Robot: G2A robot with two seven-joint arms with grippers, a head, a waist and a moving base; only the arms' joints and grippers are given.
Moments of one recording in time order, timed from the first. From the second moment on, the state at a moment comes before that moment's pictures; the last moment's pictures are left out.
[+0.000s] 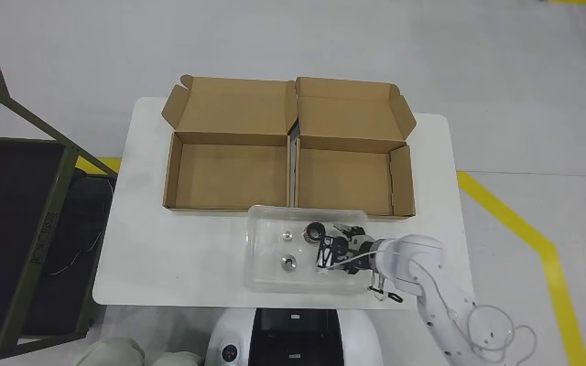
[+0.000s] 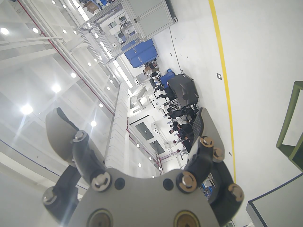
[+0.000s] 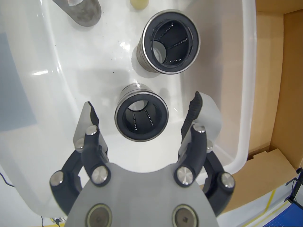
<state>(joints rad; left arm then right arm) 0.15 -0.27 -1.06 -1.30 2.57 -0.51 0.65 -1.43 -1.23 1.13 -1.87 -1.61 -0.90 0.77</state>
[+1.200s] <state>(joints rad) 0.15 -0.27 -1.06 -1.30 2.57 -0.51 0.65 -1.52 -1.17 1.14 -2.11 -1.54 -0.93 0.89</state>
